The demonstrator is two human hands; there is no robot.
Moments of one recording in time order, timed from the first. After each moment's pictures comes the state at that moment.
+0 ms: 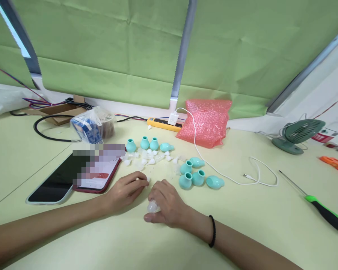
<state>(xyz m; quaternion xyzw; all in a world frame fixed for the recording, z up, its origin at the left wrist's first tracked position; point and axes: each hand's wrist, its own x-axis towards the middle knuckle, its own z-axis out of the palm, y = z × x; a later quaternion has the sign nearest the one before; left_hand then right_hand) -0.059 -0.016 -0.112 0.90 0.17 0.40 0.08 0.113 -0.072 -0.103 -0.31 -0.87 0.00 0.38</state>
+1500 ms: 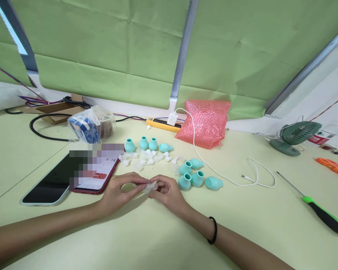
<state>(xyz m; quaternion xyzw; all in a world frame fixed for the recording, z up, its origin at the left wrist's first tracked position) -0.056 -0.030 -0.094 0.78 0.26 0.46 0.33 0.108 -0.060 -0.101 -0.47 -0.57 0.52 0.44</state>
